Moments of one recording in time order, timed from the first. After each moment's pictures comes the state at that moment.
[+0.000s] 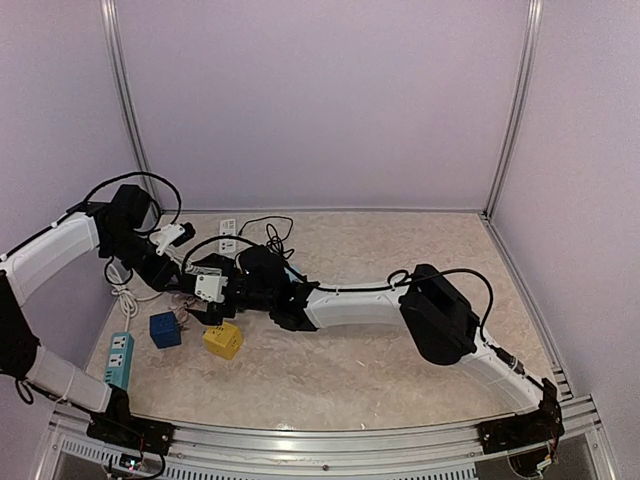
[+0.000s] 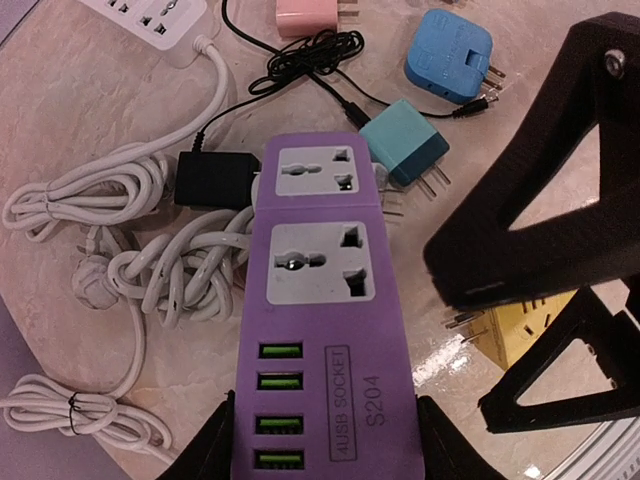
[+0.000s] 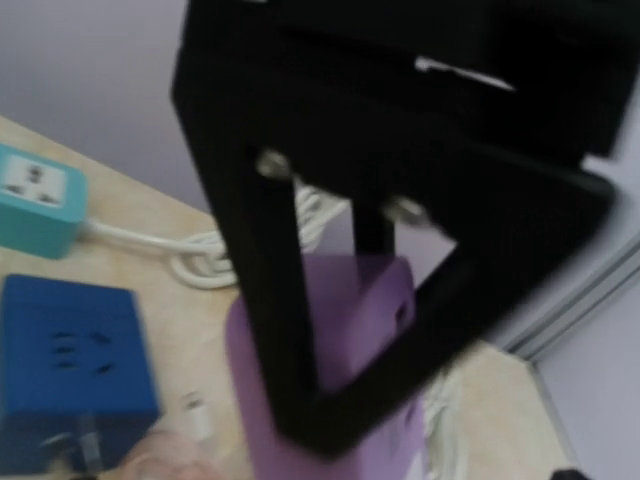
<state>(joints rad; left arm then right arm) -0.15 1.35 1.12 -0.93 0.20 0.52 1.12 2.58 2.07 0.41 -0.23 -0.66</state>
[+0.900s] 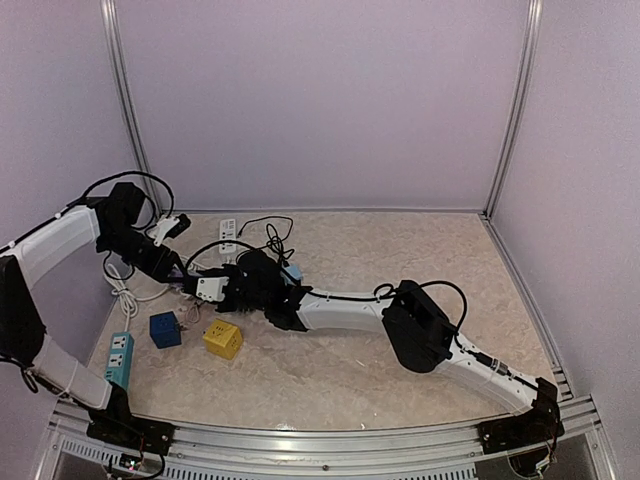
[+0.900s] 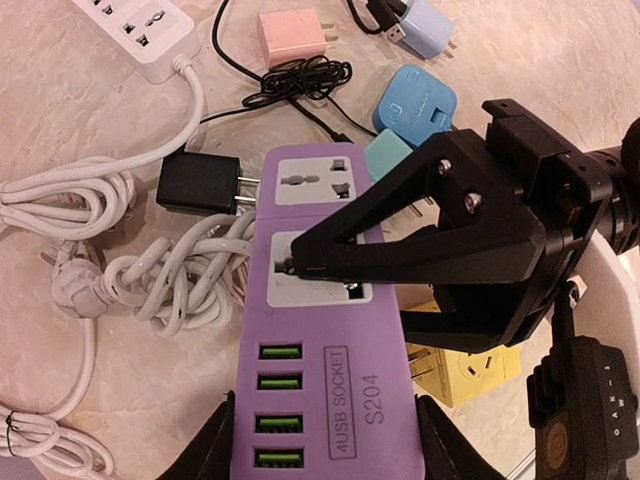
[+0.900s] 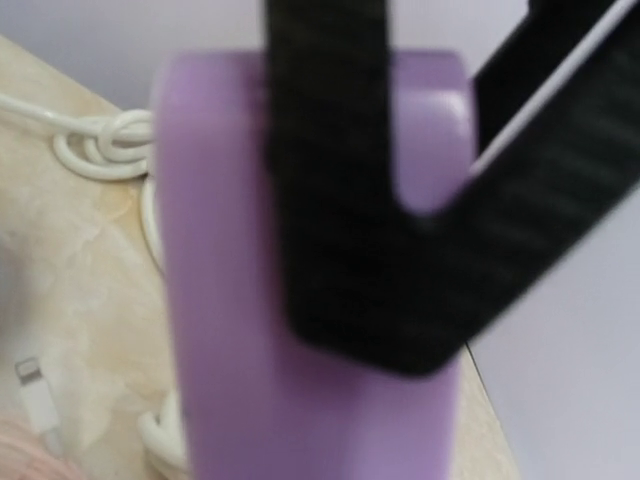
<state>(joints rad) -0.07 1.43 1.17 -0.93 0.41 0.44 1.08 2.83 2.40 0.35 -0.11 -0.81</state>
